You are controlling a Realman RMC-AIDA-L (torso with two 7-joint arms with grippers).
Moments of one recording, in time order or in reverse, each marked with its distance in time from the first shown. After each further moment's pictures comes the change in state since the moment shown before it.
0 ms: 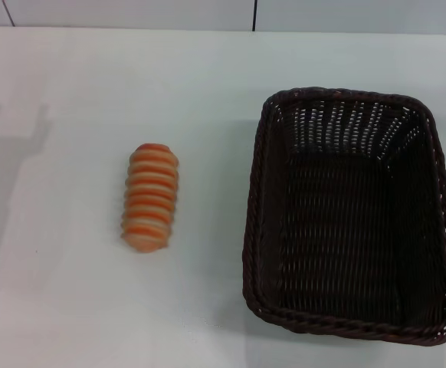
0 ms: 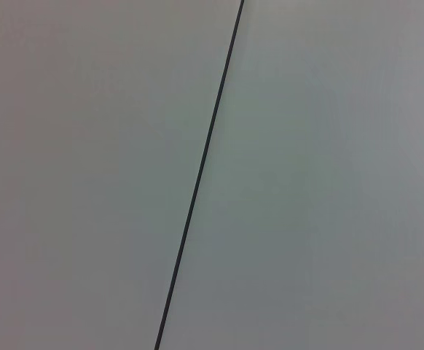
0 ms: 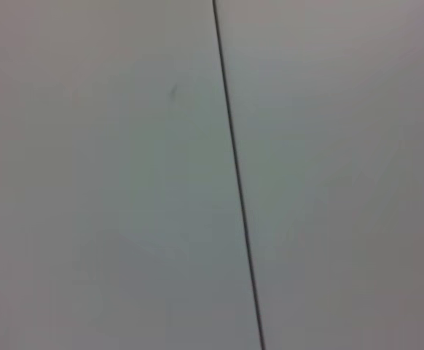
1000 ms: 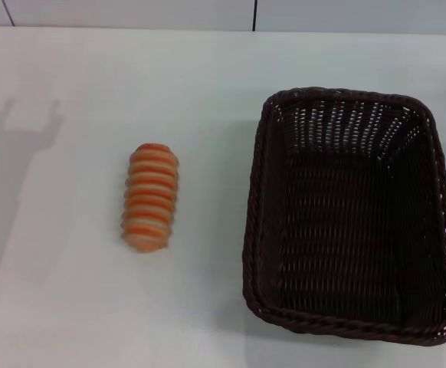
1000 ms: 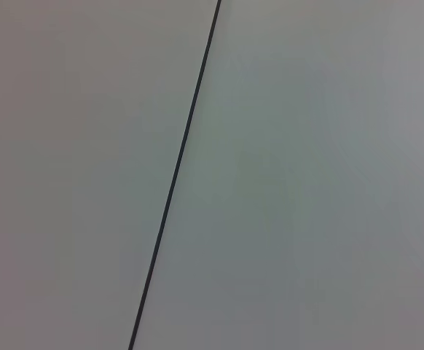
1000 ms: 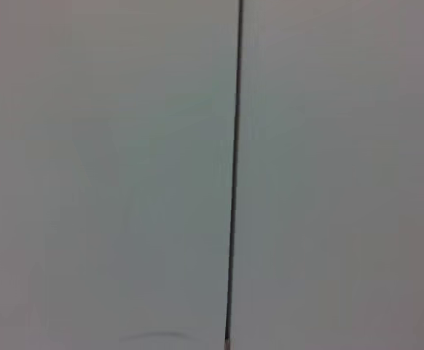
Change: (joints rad) left arm -0.048 0.001 0.009 0.038 0.005 -0.015 0.001; right arm -0.105 -0.075 0.191 -0.468 -0.251 0.704 -0.072
